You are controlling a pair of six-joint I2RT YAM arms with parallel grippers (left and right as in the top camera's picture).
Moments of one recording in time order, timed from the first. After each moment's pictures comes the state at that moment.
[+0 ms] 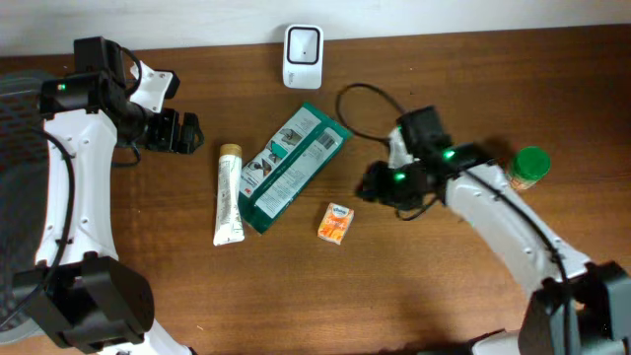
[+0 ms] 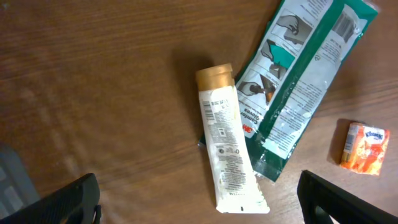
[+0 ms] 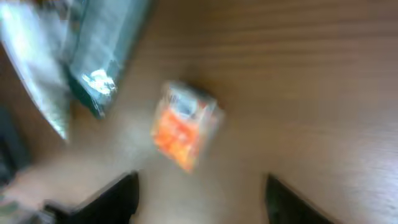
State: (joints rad) left arm 0.12 1.85 1.83 -1.25 0.26 0.30; right arm 0.31 1.59 1.12 -0.71 -0.41 0.53
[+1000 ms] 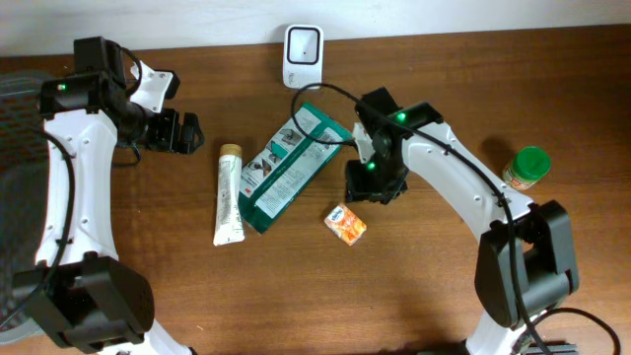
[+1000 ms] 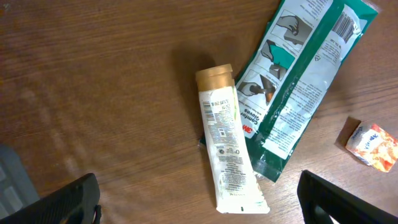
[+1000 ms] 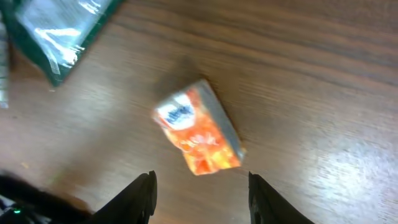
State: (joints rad) left arm 0.12 1.85 1.83 -1.25 0.26 0.30; right arm 0.38 1.88 1.46 -1.12 -0.31 0.25
